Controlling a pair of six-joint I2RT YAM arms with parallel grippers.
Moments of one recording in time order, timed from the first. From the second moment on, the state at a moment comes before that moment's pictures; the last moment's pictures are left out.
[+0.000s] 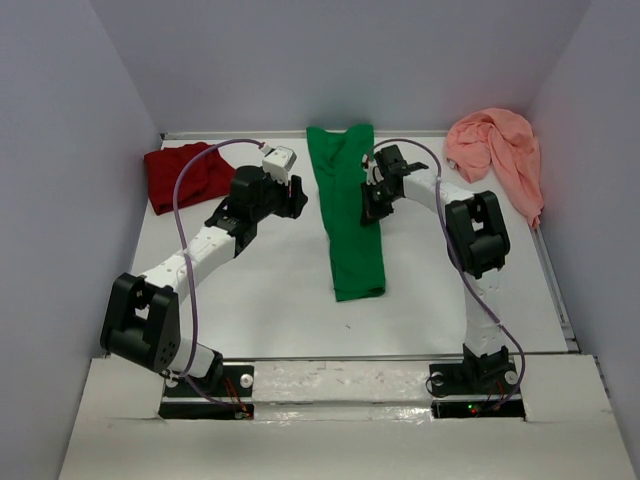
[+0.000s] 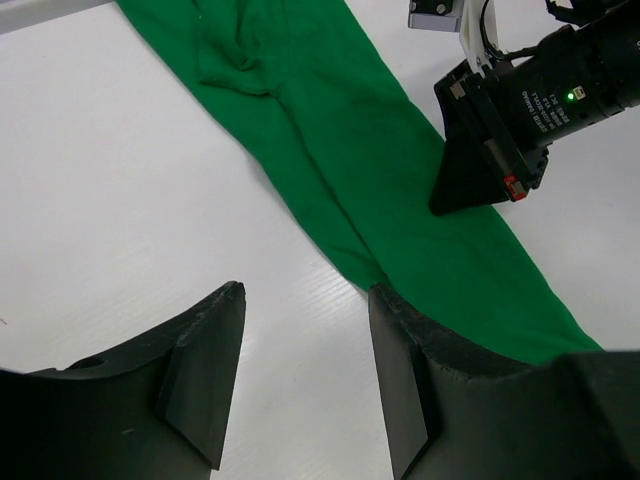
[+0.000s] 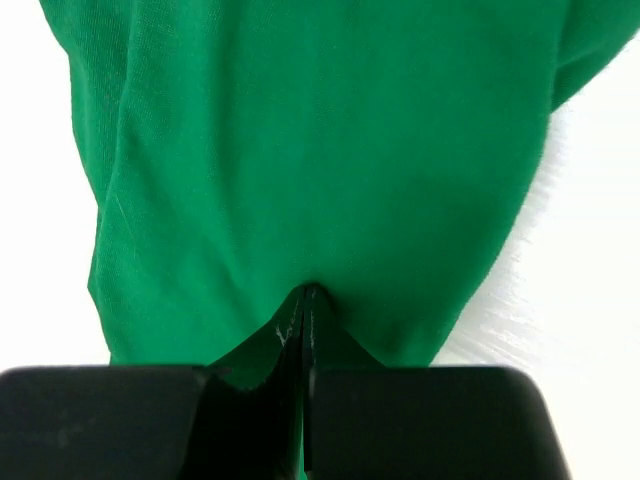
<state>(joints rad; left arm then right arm) -0.41 1.43 0.95 0.12 0.19 -0.09 0.36 2.20 1.70 -0.61 -0.34 0.17</state>
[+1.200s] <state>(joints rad) -0.41 1.53 1.16 -0.23 0.49 -0.02 0.37 1.88 1.75 -0.72 -0.37 -0.01</state>
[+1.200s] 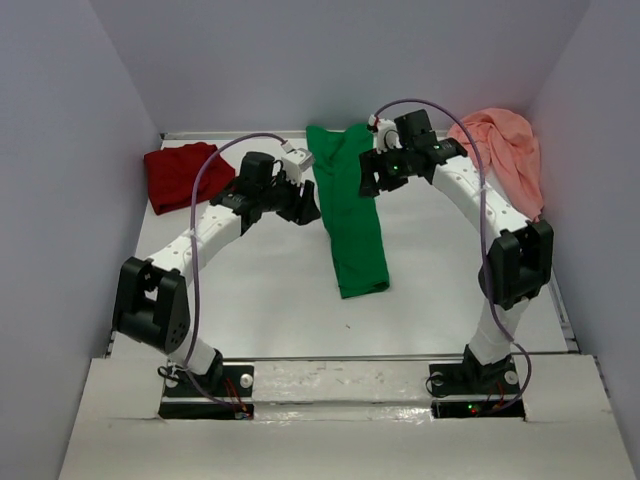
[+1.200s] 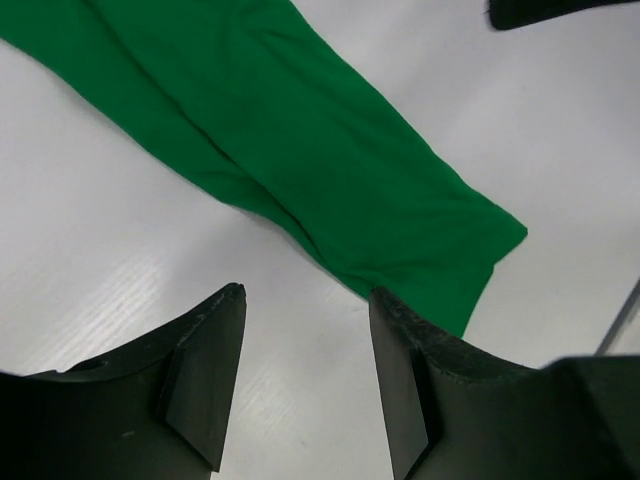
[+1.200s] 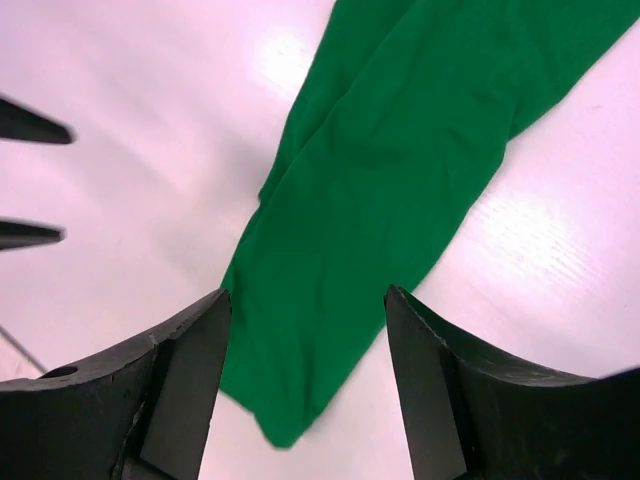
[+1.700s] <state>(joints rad) -0.41 1.79 1.12 -0.36 0.73 -0.01 0.37 1.96 1.50 -1.14 -0.37 -0.13</state>
